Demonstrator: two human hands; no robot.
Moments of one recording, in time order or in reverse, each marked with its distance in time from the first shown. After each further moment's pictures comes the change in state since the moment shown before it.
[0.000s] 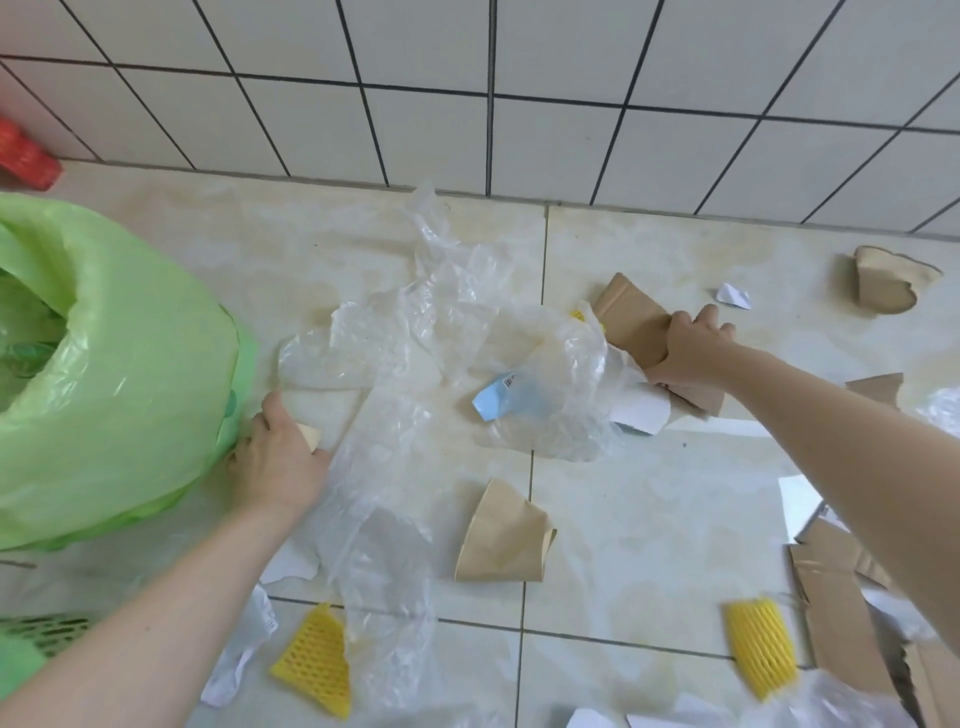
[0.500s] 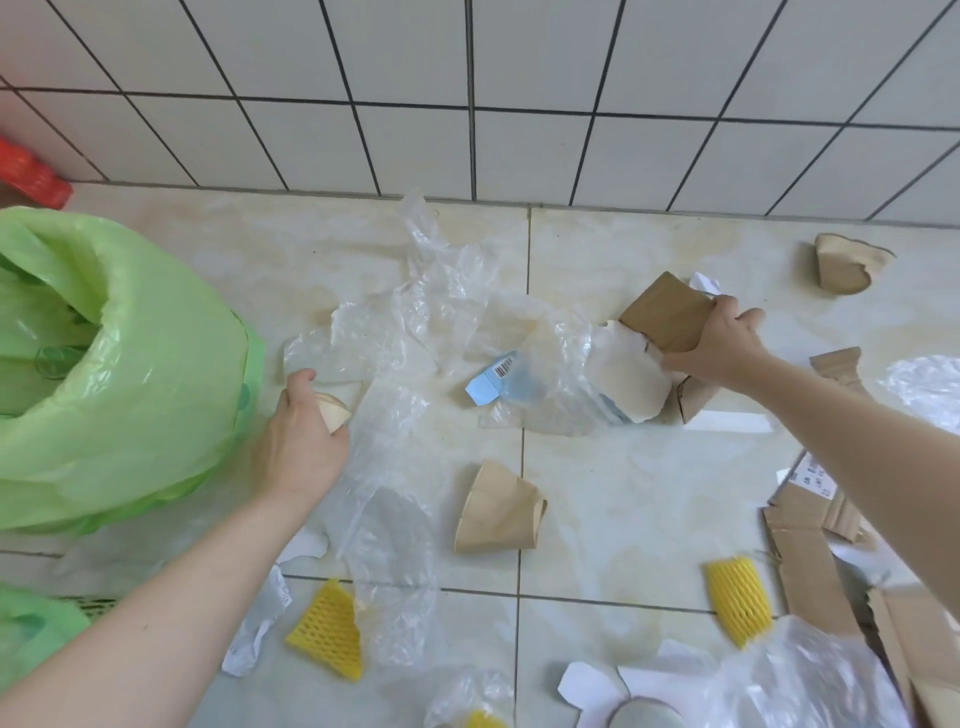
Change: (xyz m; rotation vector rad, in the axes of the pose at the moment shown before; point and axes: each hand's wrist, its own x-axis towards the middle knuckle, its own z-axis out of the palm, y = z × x) left_hand -0.034 0.025 -0.031 -0.160 0.048 0.153; right_hand -0.047 0.039 -0.005 0.452 0.144 0.110
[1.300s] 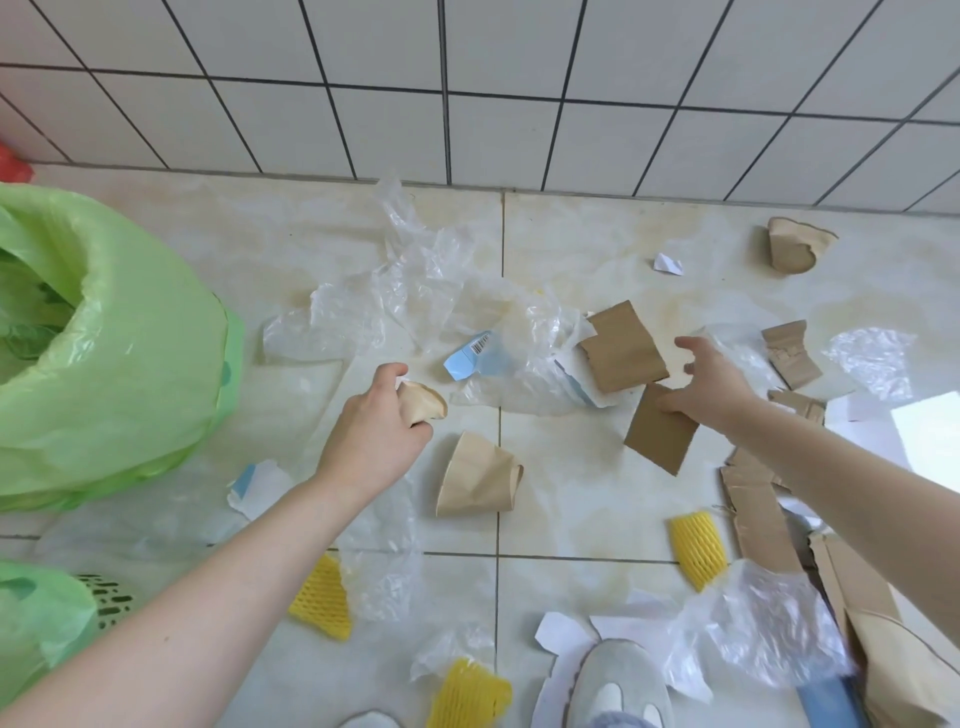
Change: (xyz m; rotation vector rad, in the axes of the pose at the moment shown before) left_hand -0.053 0.059 0.008 -0.192 -0.261 0.148; right_hand -0.069 0.040 0.009 0.207 -0.077 0.037
